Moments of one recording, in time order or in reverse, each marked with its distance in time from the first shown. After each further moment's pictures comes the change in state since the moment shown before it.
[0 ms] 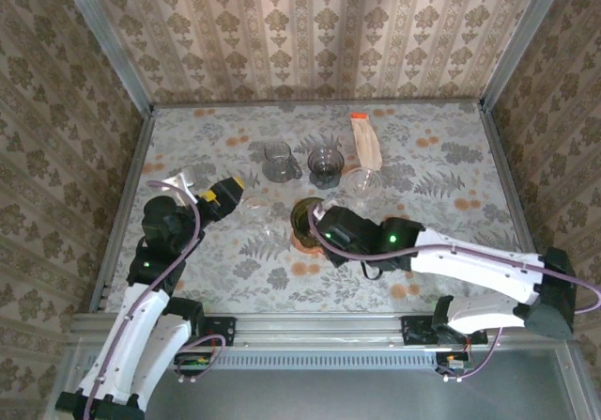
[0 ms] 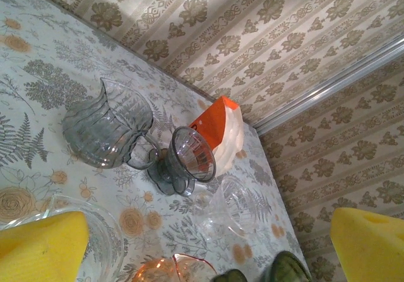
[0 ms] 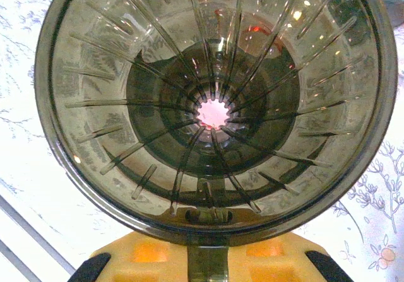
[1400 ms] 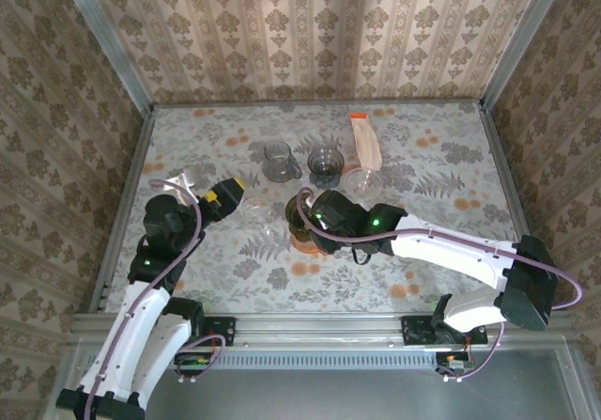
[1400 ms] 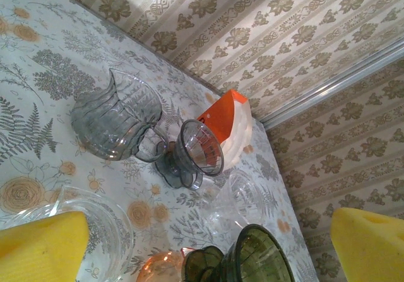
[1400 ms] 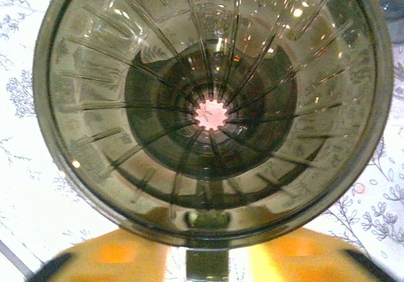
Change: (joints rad) left arm 0.008 0.020 0.000 -0.018 0.006 0.005; right arm -0.095 0.118 0.029 0.073 -0.093 -0.050
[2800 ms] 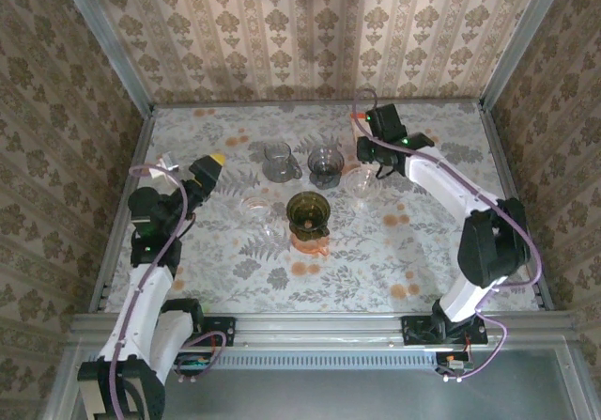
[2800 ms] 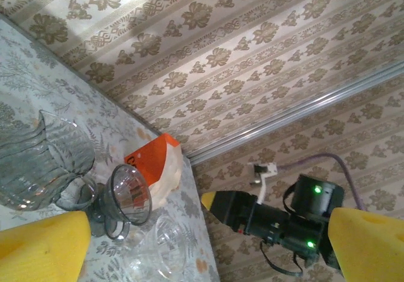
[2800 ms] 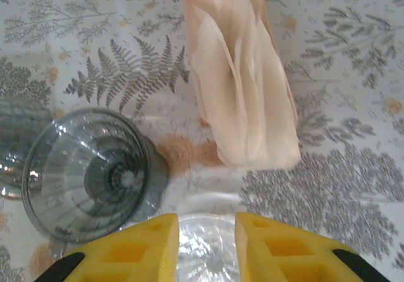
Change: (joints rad) left arm 0.230 0.172 -0.043 0.484 0.293 -0.323; right arm -0.623 0.325 0.348 0.112 -0.035 -0.008
